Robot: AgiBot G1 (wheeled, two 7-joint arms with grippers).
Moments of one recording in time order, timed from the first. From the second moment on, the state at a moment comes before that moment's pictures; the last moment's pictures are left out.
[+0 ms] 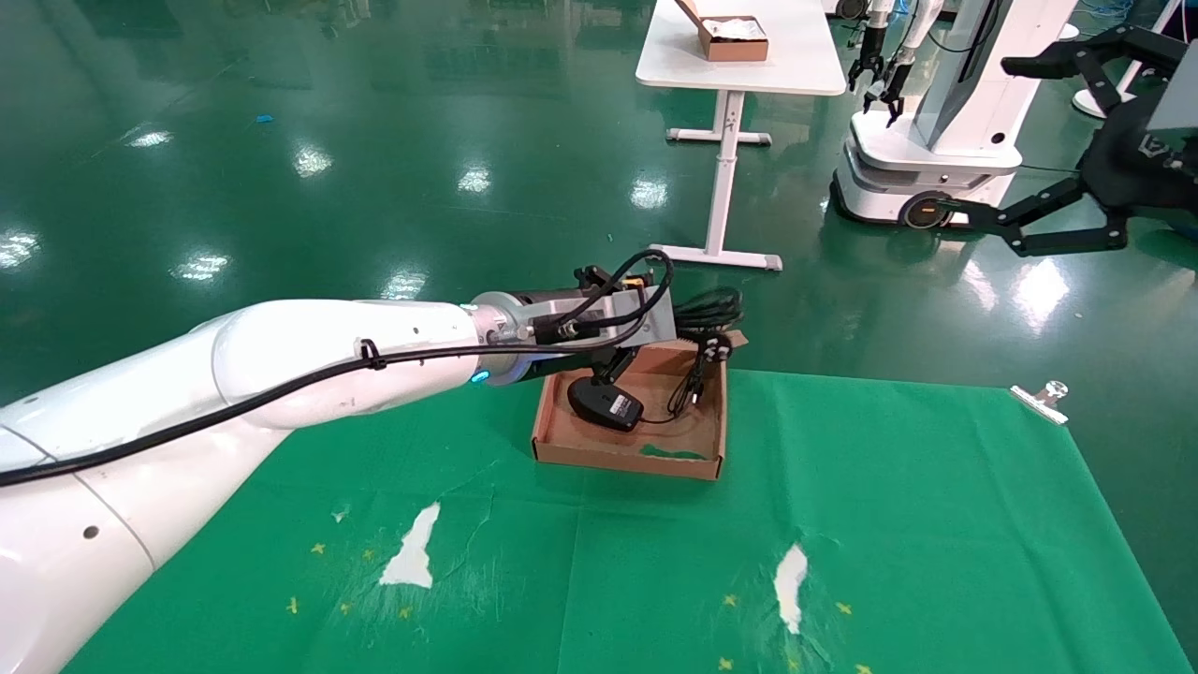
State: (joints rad) left arm -1.73 1.36 1.23 -0.64 1.43 0.53 0.02; right arm 1.94 -0.77 -0.46 0.21 -1.24 -1.41 -0.75
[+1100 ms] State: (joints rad) left arm -1.39 0.96 0.74 -0.98 1.06 1.03 -0.09; right arm 1.51 -0.69 -0.37 0.75 -0.99 -1.46 -0.28
